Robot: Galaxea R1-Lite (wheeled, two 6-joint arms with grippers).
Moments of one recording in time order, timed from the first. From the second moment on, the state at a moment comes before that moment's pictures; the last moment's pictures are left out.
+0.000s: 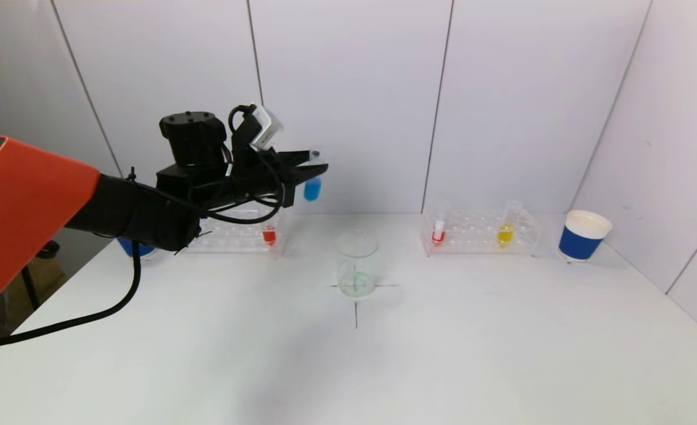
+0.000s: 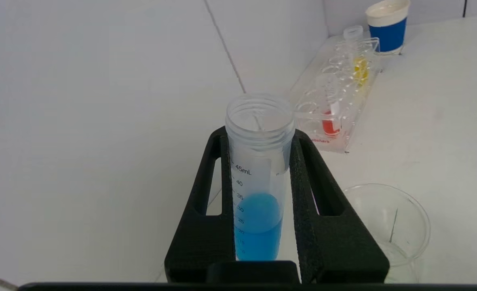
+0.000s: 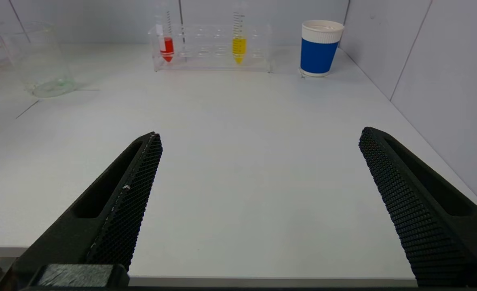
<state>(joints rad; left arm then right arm) -0.28 2.08 -1.33 -0.83 -0.72 0.36 0.00 0.00 0.00 -0.01 -0.01 0.00</state>
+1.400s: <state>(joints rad) -0.30 2.25 -1.42 -0.80 -1.00 1.01 0.00 0.00 0.00 -0.01 -0.01 0.00</state>
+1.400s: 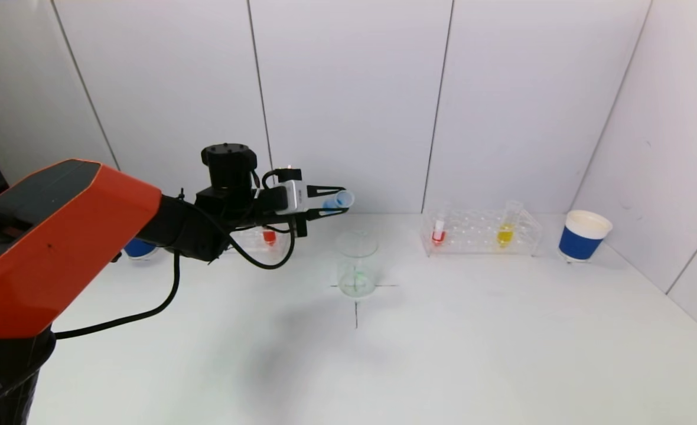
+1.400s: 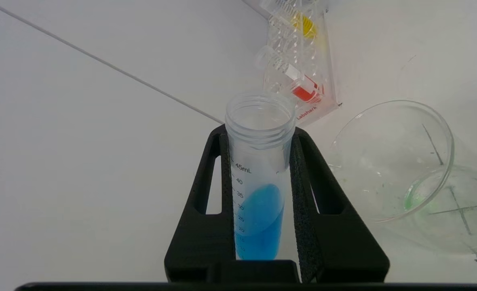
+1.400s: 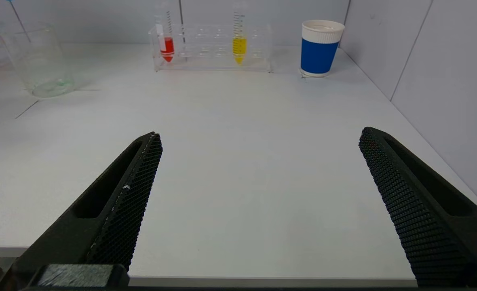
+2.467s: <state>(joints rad) -0.30 2.30 -1.44 -0.80 -0.94 1.25 0.00 0.00 0.00 -0.01 -0.01 0.00</state>
